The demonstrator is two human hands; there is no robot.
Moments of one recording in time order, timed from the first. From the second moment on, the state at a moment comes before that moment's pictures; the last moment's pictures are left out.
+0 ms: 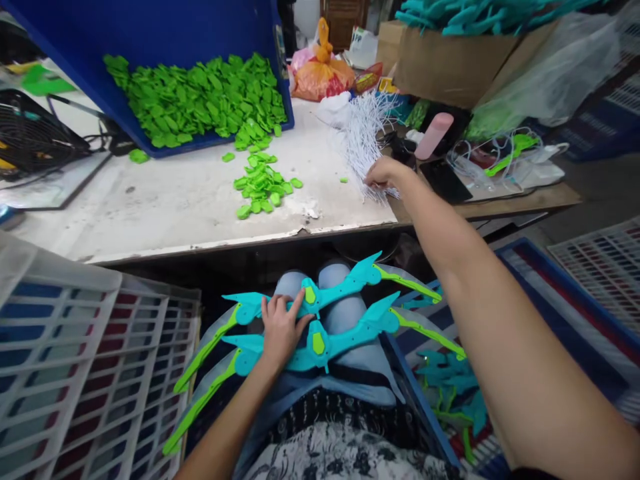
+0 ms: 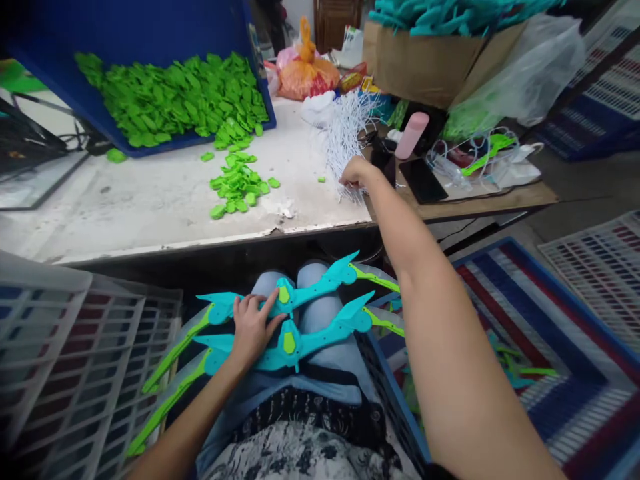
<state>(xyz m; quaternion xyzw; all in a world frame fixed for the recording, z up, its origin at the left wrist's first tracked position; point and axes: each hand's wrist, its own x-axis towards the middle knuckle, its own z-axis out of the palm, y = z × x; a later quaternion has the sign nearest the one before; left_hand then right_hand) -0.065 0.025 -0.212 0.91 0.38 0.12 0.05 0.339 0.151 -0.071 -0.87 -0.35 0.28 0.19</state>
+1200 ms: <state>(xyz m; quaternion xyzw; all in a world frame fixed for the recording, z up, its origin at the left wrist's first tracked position) 0.100 -0.145 -0.233 0.58 0.32 -0.17 0.73 0.183 -0.320 -0.219 -0.86 -0.12 0.04 0.49</state>
